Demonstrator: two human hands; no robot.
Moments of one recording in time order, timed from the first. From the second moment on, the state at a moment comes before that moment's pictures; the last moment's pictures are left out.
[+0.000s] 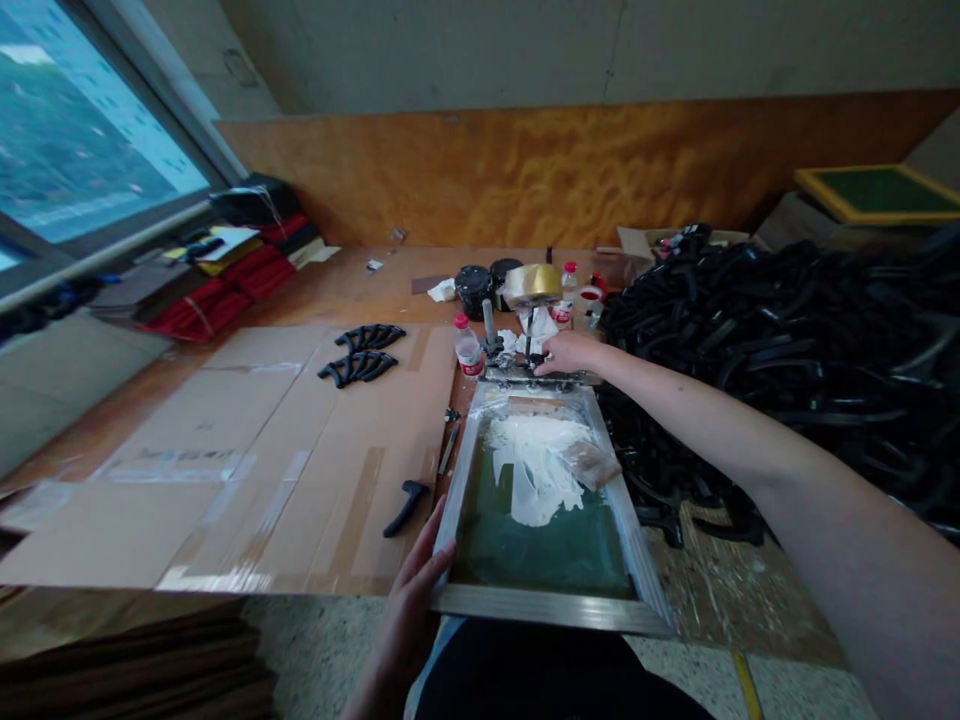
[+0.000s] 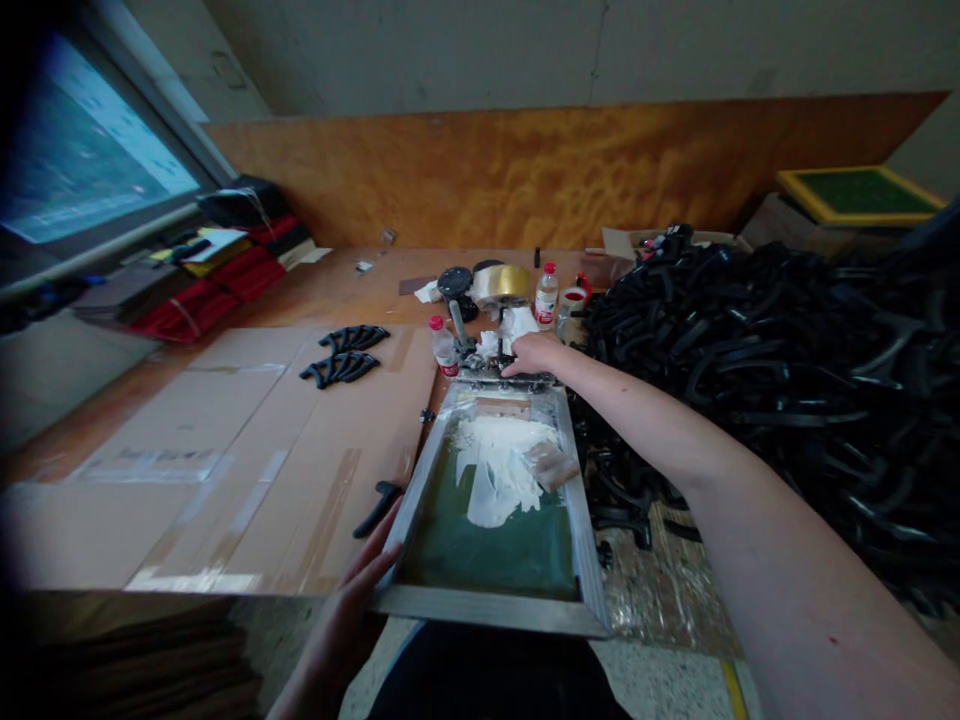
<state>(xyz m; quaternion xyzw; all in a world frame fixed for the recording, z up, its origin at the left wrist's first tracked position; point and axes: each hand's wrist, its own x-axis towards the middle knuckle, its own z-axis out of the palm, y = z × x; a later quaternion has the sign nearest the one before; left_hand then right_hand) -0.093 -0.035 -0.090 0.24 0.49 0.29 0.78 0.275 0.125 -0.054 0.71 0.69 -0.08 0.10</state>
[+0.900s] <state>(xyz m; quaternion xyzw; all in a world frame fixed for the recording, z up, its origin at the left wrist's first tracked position) -0.099 -0.026 -0.081 0.38 0.47 0.21 0.77 0.300 0.111 -0.081 0.68 0.72 -0.14 -0.01</state>
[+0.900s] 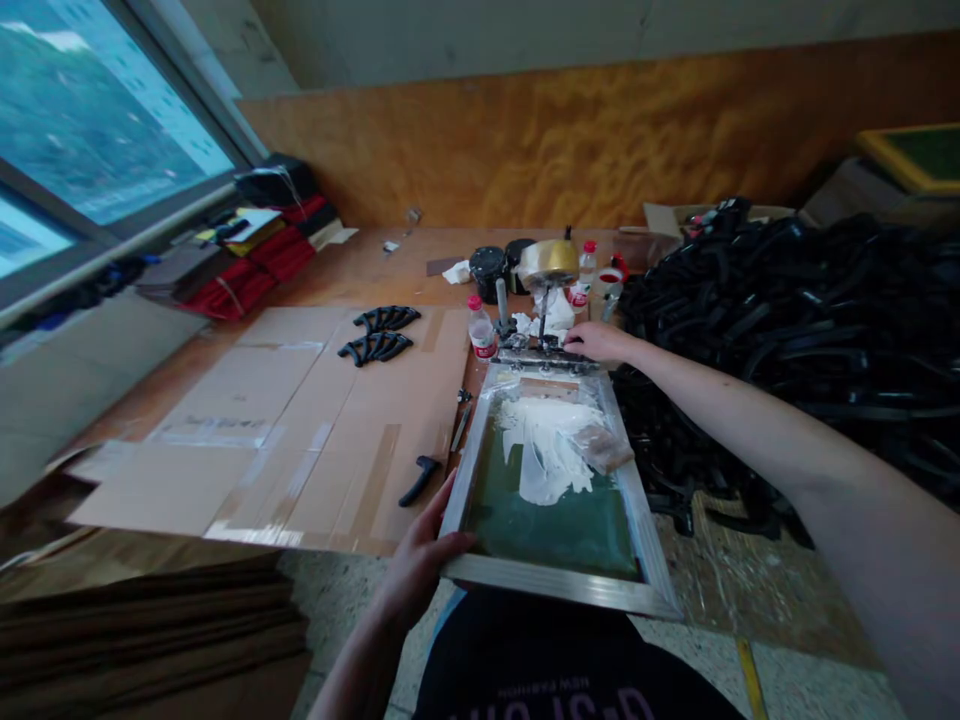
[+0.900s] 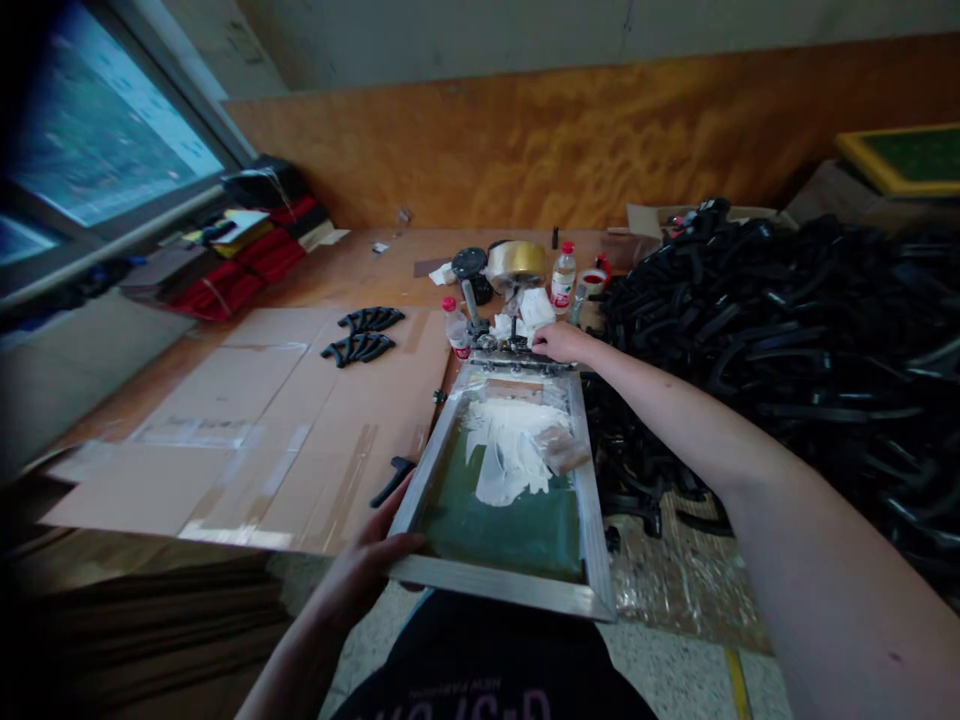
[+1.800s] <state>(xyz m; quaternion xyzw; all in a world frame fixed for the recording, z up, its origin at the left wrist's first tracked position) -0.095 -0.026 -0.077 0.37 0.52 0.19 0.75 0.310 0.066 -0.099 0.76 0.57 -0.08 -0.30</state>
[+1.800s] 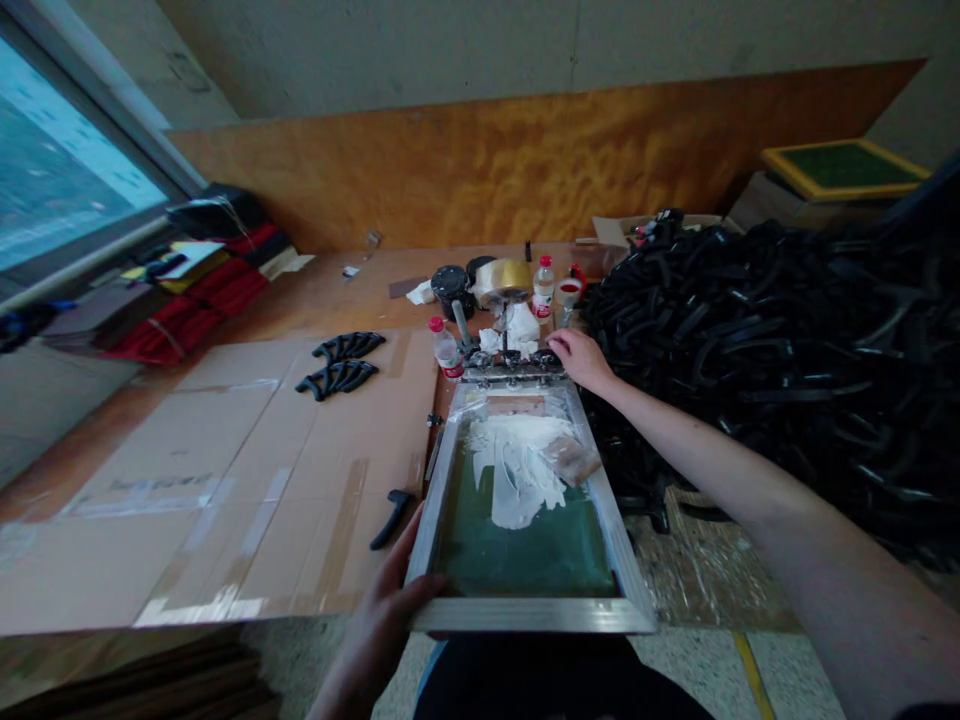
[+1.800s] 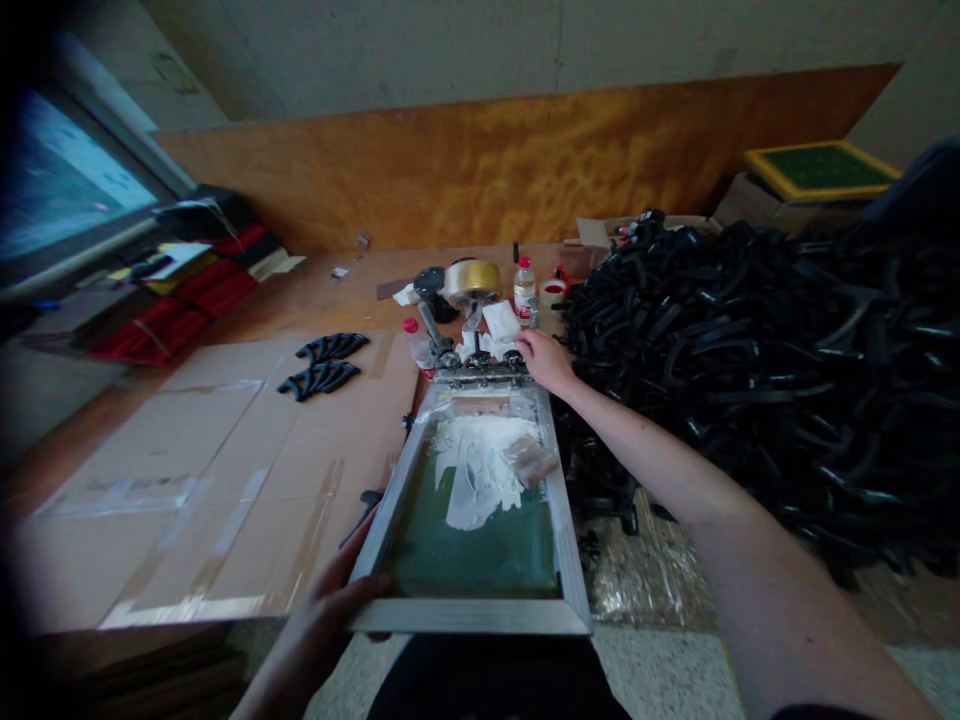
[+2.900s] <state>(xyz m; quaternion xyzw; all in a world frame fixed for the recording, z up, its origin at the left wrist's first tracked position) -0.080 -0.030 -0.048 0.36 0.51 0.20 0.75 0.303 0.031 -0.190 0.75 0.19 -0.28 -0.57</state>
